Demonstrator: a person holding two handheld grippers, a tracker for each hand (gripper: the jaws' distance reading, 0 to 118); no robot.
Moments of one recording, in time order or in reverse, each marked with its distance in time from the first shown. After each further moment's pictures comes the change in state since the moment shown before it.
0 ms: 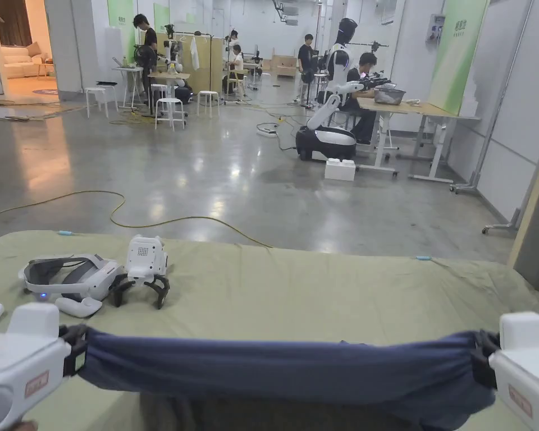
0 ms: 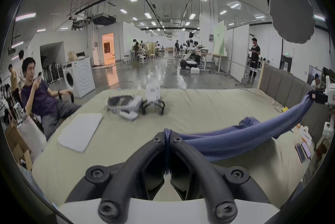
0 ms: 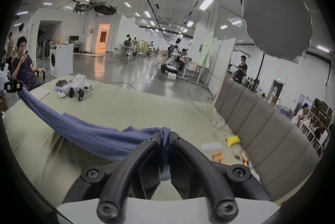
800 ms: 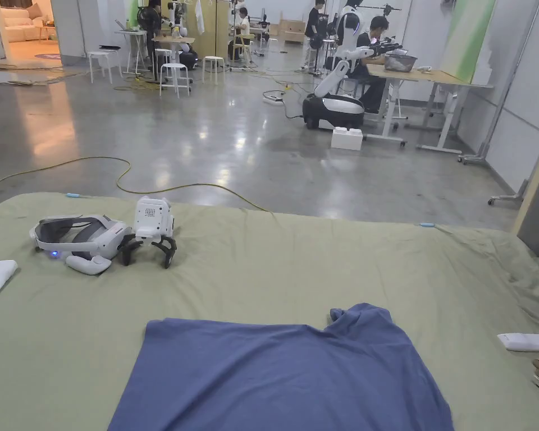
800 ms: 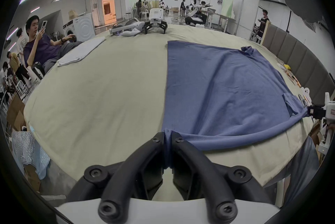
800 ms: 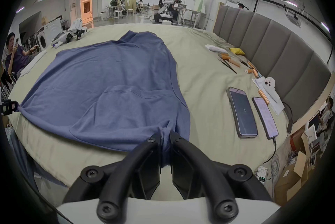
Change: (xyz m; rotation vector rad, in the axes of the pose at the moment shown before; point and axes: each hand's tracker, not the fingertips) left arm -0.012 -0.230 0.028 -0.373 0.021 0.034; right arm -0.053 -0.244 0.053 -0.416 -0.010 -0.119
